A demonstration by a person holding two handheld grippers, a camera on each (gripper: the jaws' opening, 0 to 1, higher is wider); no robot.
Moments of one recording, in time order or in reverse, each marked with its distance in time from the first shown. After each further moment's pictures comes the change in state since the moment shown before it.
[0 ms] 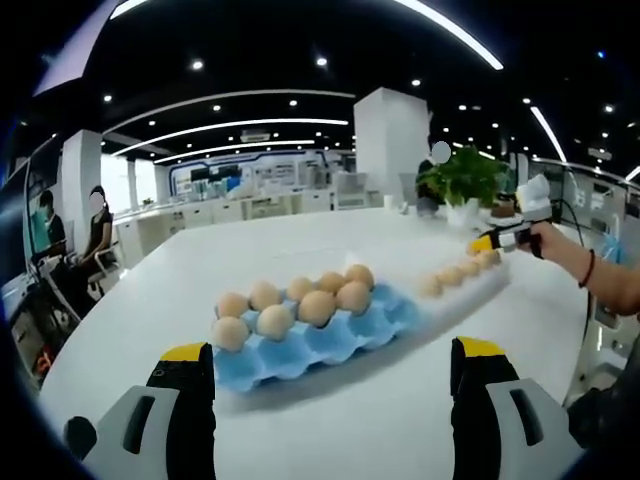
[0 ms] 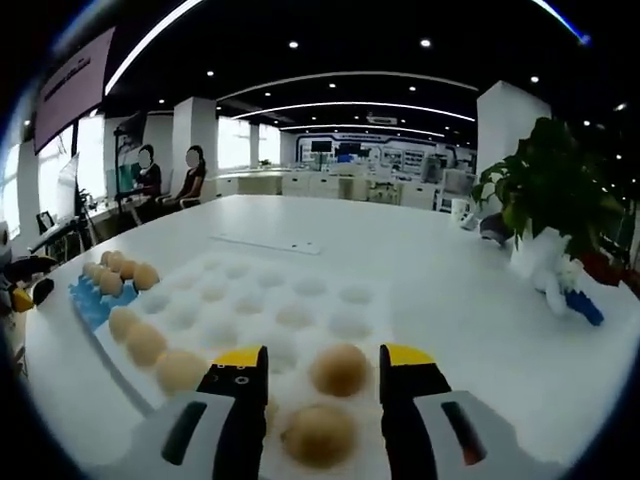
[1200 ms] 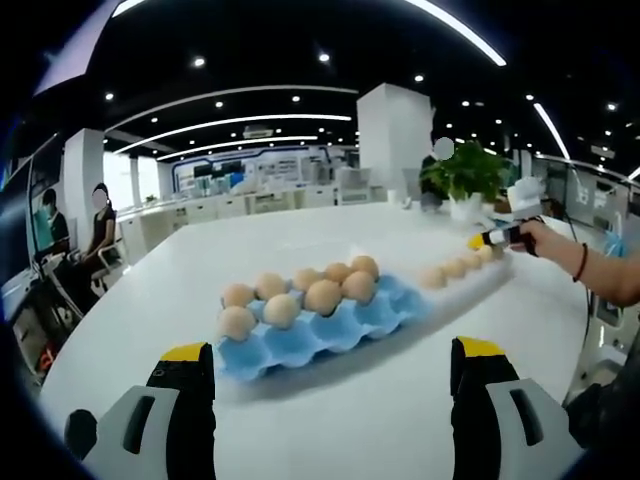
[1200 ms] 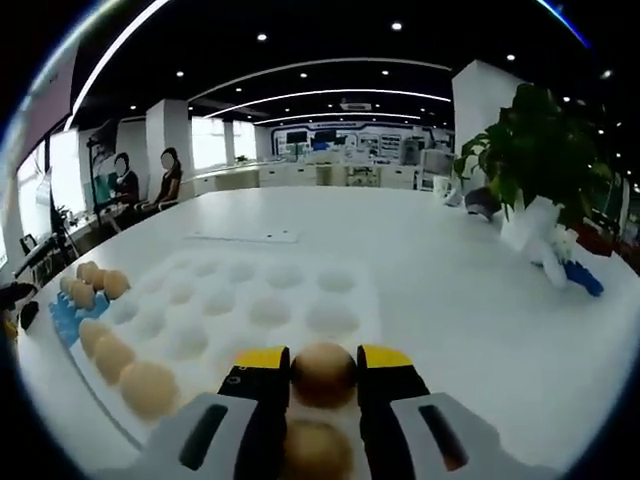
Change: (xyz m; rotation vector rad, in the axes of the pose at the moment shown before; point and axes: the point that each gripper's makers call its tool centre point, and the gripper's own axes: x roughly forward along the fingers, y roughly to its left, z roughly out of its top) left arm -0.005 0.005 -0.012 -0.002 0.020 0.019; right arm 0.020 -0.009 -0.016 0.079 0.045 -0.066
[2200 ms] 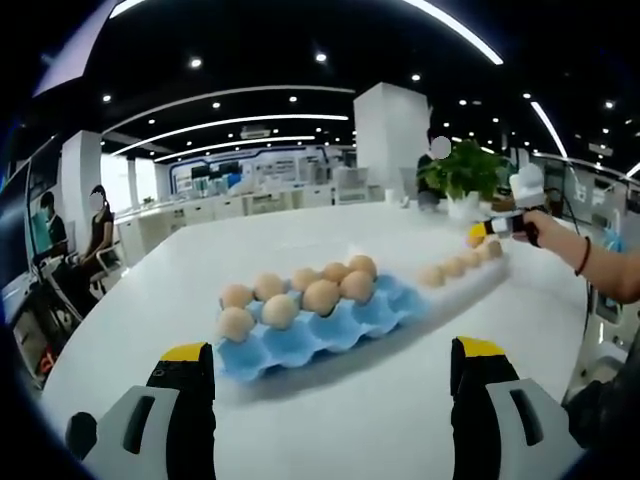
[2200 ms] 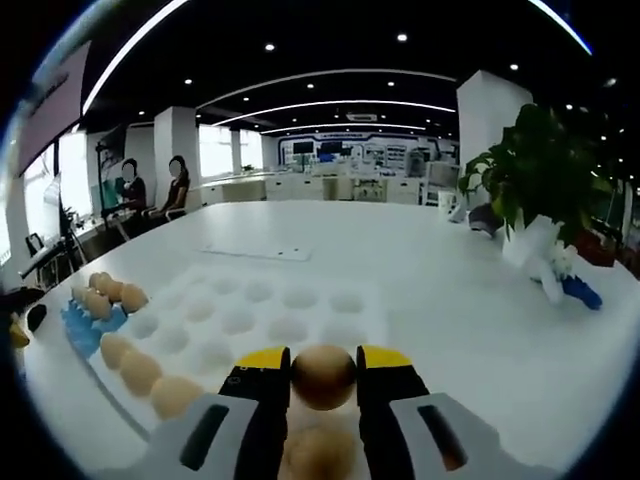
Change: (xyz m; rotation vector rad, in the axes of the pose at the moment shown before) left arm -0.001 -0.005 0.002 0.013 0.001 -0.012; right arm -0.016 0.010 0.028 -0.021 -0.055 0.039
